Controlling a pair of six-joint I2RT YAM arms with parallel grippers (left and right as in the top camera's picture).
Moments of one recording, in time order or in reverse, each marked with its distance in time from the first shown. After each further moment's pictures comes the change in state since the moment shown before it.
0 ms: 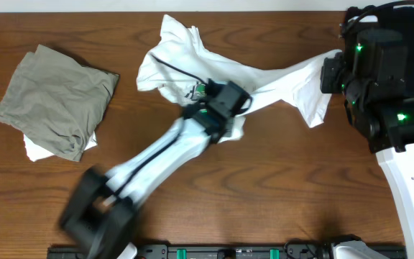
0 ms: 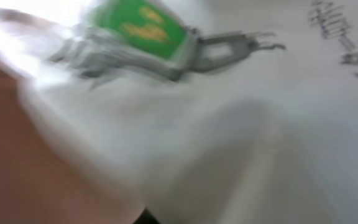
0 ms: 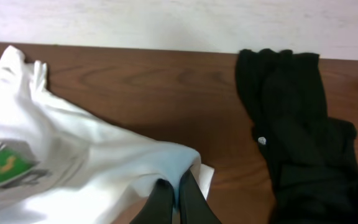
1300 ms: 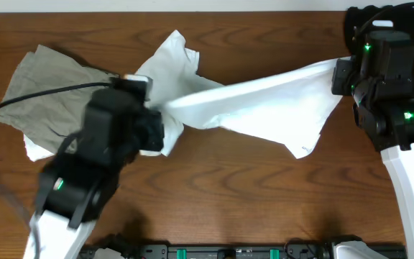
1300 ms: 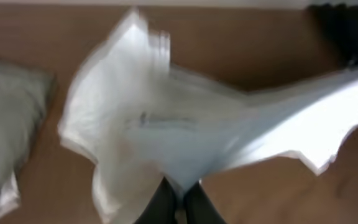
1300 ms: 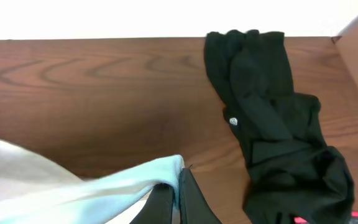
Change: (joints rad) left arm 0.320 -0.689 -0.001 -0.166 0.279 0.278; right arm -0.044 0.000 0.000 -0.052 0.076 0.024
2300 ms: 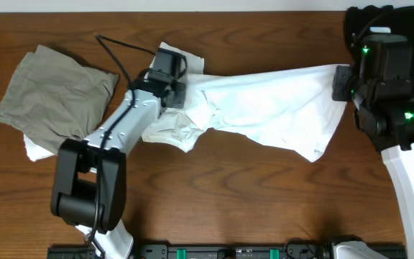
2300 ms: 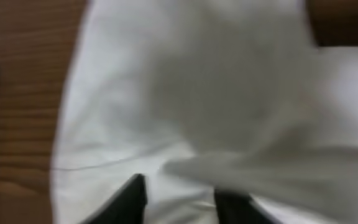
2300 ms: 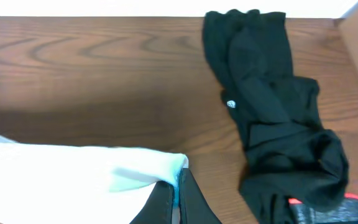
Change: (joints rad) left arm 0.098 0.851 0.007 0.393 -0.120 0.132; right arm -0.005 0.000 -0.003 -0.066 0.005 0.000
